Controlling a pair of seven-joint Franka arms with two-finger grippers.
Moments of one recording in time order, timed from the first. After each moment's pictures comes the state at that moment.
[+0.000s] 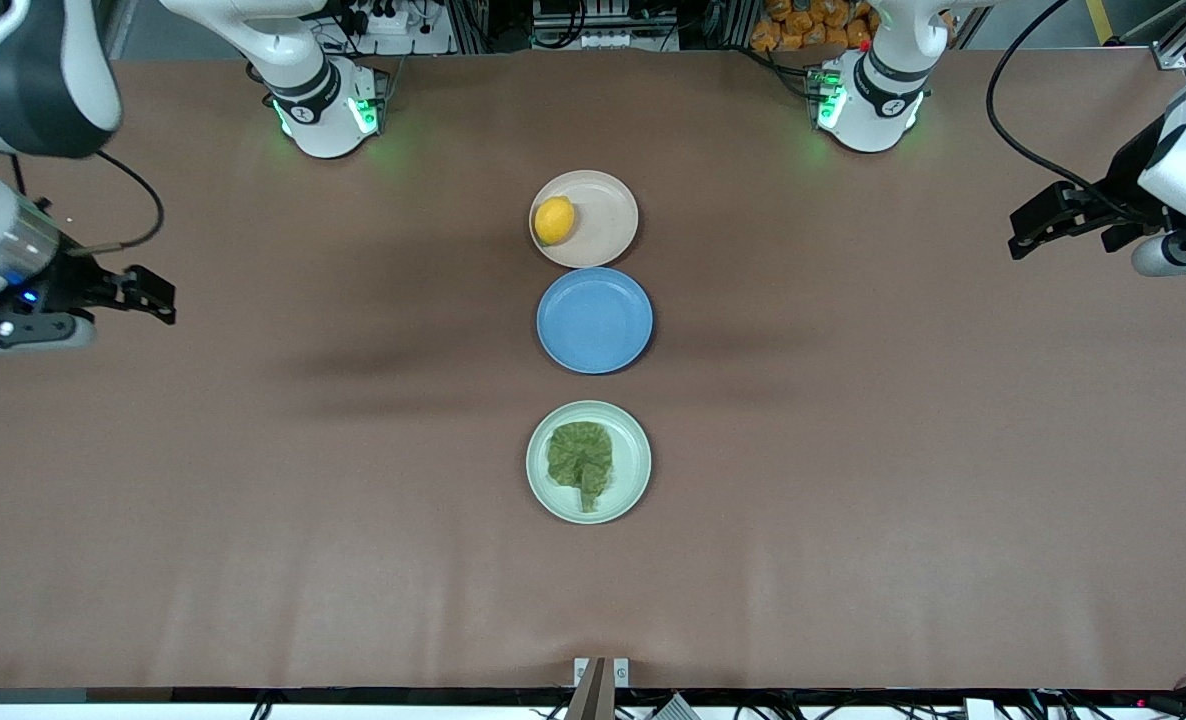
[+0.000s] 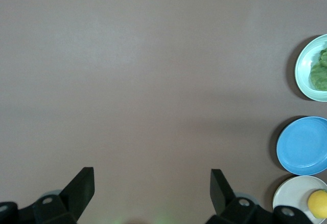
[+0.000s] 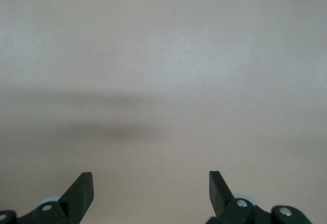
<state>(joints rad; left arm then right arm) 0.05 0.04 -0.19 -1.46 0.00 1.47 -0.22 0.02 -0.01 -0.03 -1.82 -0.06 1.82 -0.10</state>
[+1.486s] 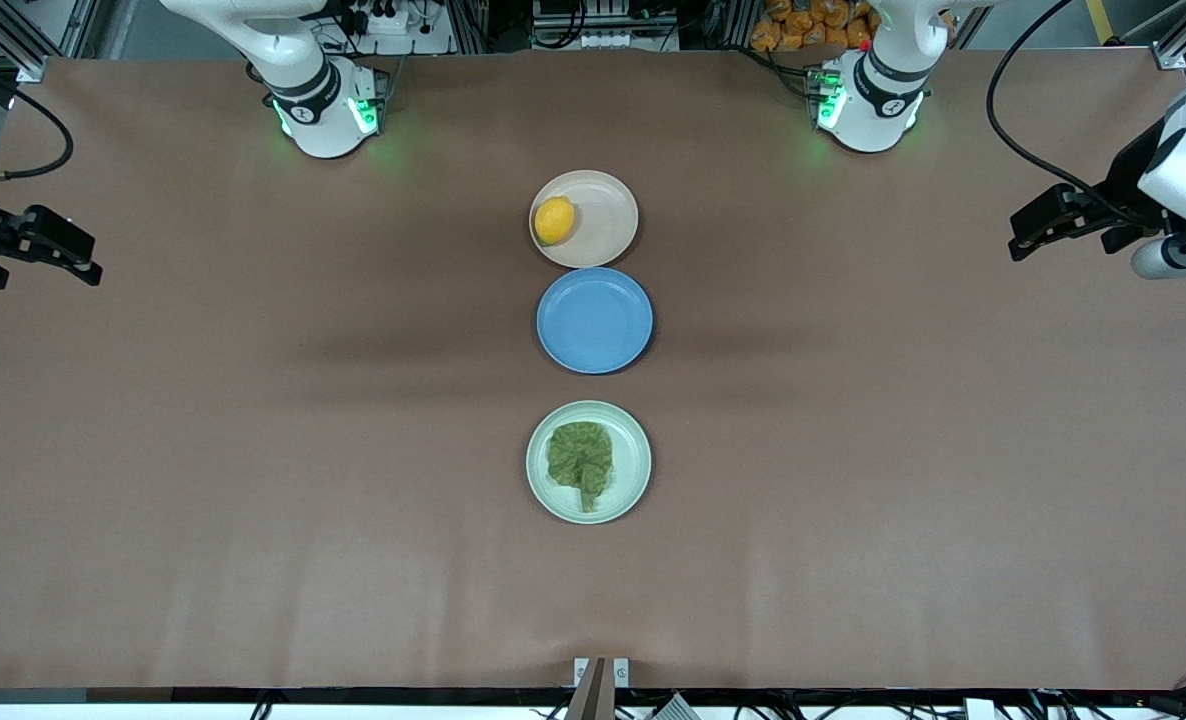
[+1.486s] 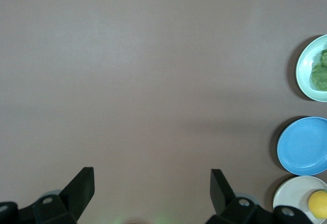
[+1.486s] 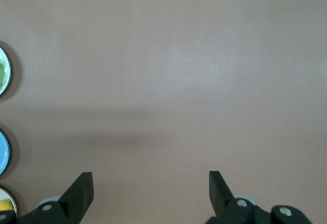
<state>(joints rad) 0.05 0.04 -0.20 -1.46 0.00 1.47 -0.22 0.01 -0.01 -0.04 -1.56 -0.02 1.61 -0.07</state>
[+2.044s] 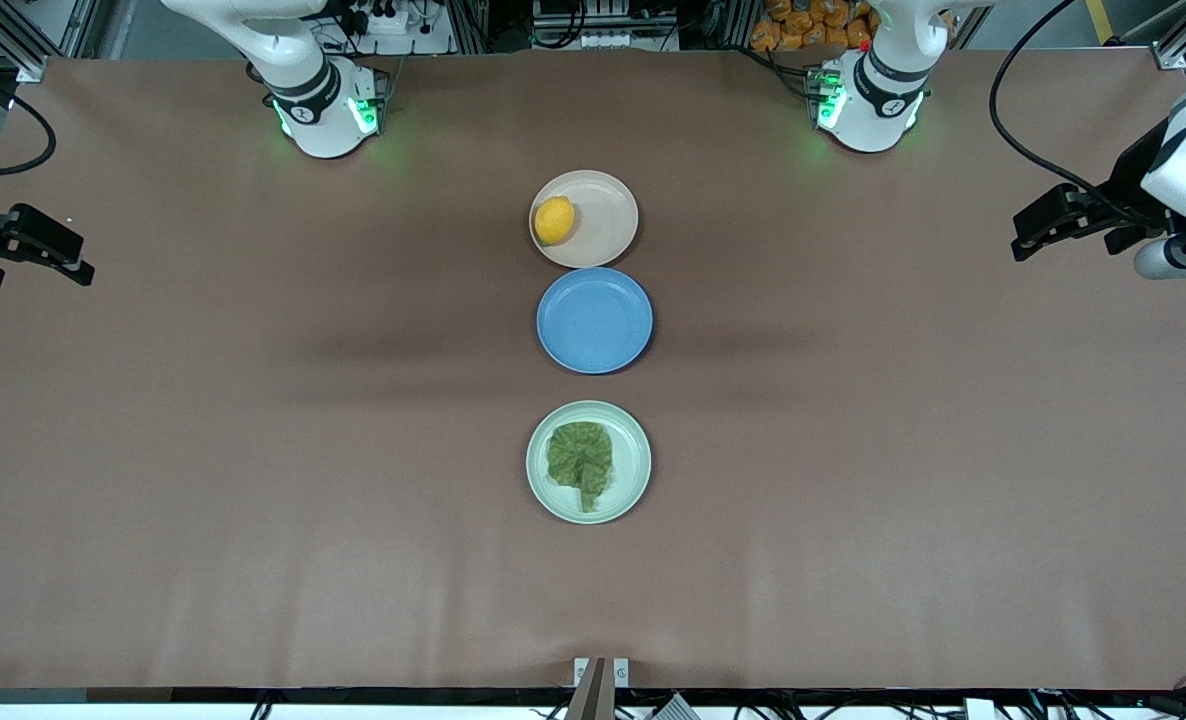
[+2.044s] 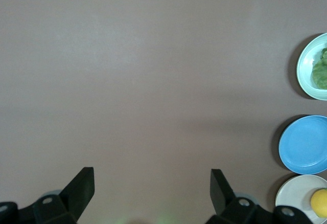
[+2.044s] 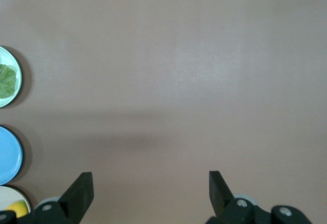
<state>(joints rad) 0.05 0.04 -0.19 -1.46 0.01 1.47 -0.20 -0.02 0.00 -0.04 -1.55 0.03 1.60 -0.07</state>
